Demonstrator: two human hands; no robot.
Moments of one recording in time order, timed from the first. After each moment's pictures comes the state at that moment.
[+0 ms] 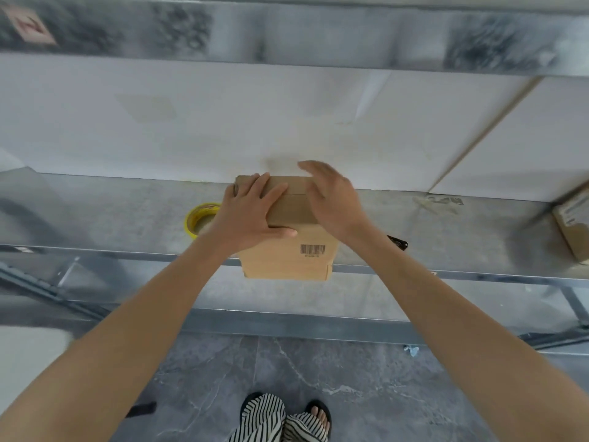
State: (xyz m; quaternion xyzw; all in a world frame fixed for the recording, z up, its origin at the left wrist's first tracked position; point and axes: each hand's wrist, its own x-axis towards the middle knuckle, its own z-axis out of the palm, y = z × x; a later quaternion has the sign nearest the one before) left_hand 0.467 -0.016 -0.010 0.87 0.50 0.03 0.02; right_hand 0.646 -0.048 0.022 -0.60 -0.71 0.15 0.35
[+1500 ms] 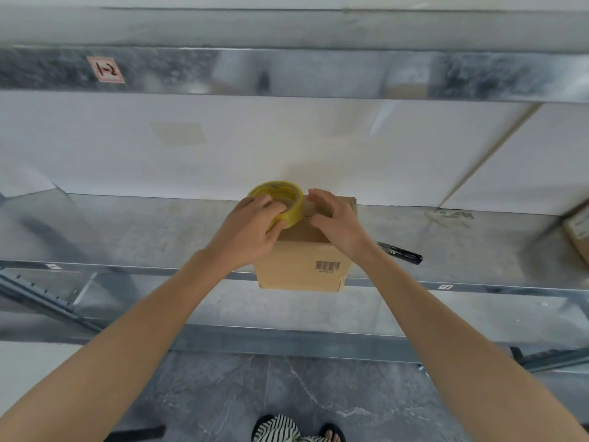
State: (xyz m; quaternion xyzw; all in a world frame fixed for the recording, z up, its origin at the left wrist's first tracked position) left_hand 0.434 -0.035 0.027 0.88 0.43 0.18 0.02; right_hand 0.618 -0.053 0.015 -0.59 -0.55 0.42 0.41
